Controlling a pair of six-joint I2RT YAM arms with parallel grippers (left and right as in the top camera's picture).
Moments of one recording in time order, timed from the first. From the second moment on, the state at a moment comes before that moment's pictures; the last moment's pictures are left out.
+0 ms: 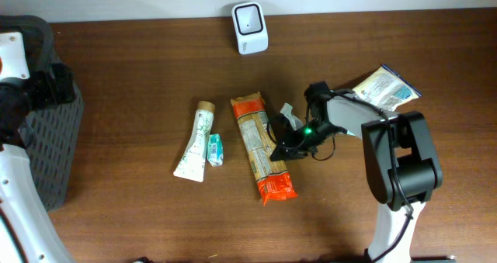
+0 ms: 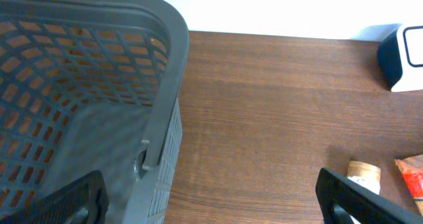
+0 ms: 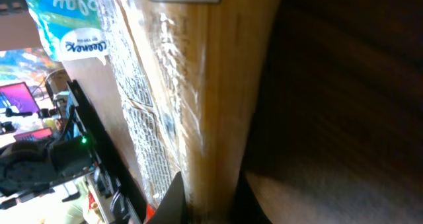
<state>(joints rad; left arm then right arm) 0.49 1.45 1.67 -0.94 0.26 0.27 0.23 2.10 1.26 -0.87 -0.84 -0.14</state>
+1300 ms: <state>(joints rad) 0.49 1.45 1.67 -0.94 0.26 0.27 0.30 2.00 1.60 -1.15 -0.39 -0.11</state>
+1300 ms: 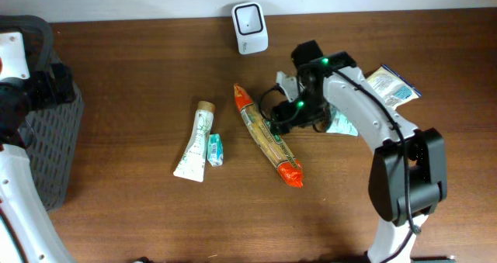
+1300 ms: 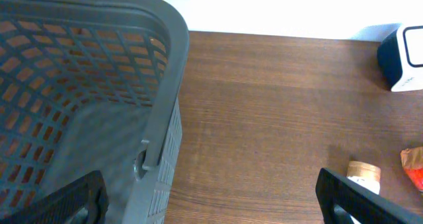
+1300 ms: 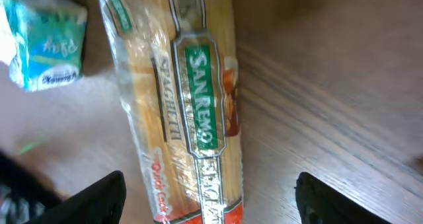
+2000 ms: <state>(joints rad) 0.49 1.45 1.67 -0.94 0.26 0.27 0.46 2.05 1.47 -1.09 -0.52 -0.21</state>
